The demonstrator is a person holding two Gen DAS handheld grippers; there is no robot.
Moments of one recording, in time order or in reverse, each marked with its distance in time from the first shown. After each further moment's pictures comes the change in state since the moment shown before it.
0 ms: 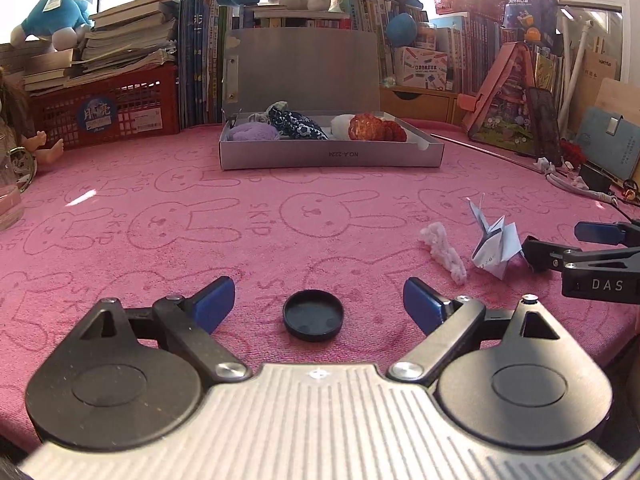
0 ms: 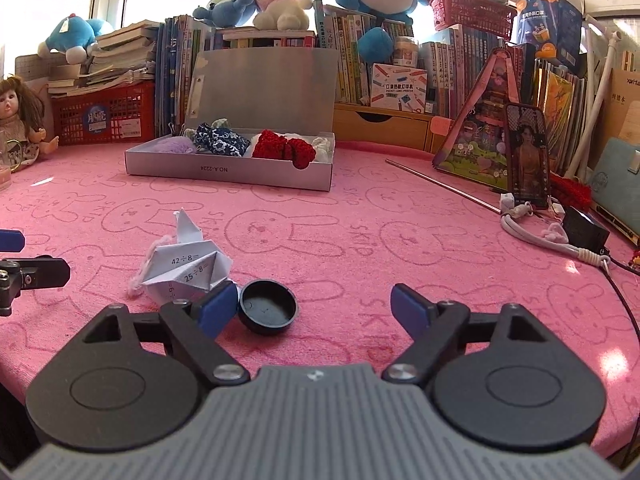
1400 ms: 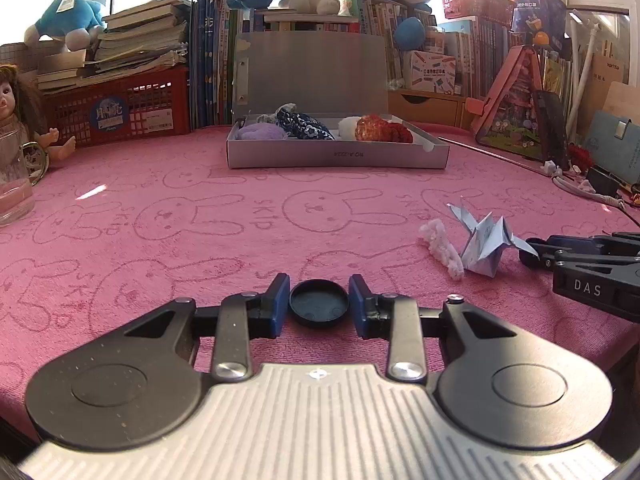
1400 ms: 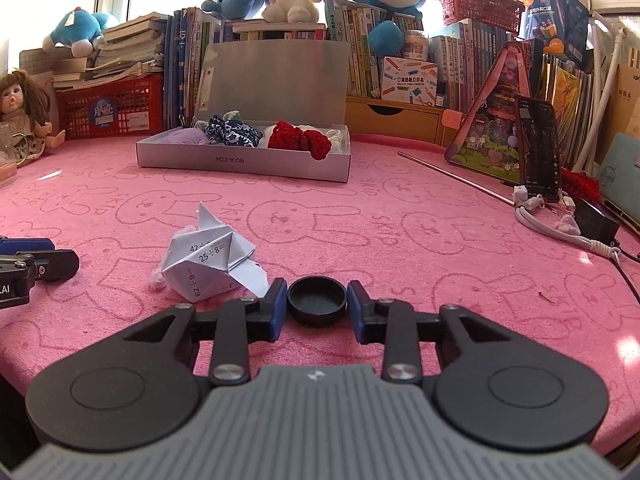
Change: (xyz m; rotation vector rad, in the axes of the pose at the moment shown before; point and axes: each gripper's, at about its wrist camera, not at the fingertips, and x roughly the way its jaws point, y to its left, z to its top) left arm -0.005 -0.011 -0.008 -0.017 -0.021 0.035; right arm 0.001 0.017 -0.002 0.001 0.014 0.021
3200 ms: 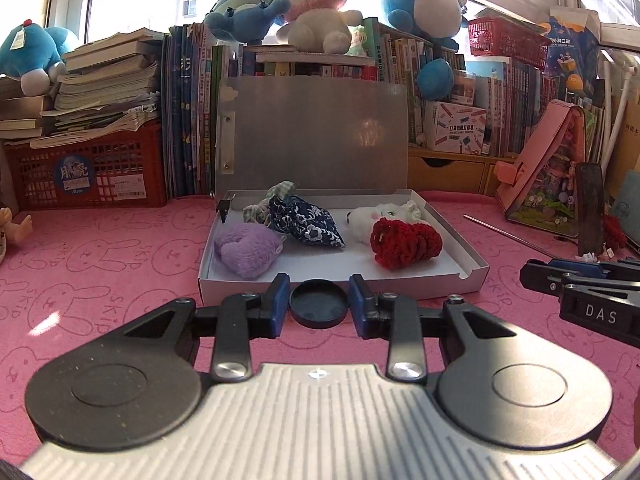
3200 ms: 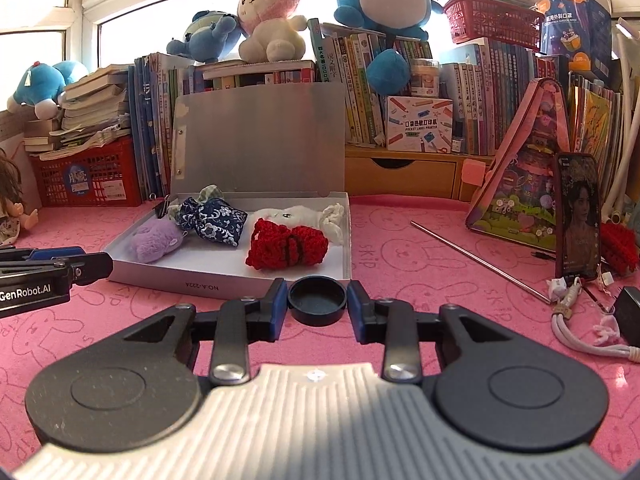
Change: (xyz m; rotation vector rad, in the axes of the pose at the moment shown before) left arm 0.108 0.011 0.147 -0.022 -0.037 0.000; right arm 0.081 -0.021 0.122 0.071 -0.027 0.034
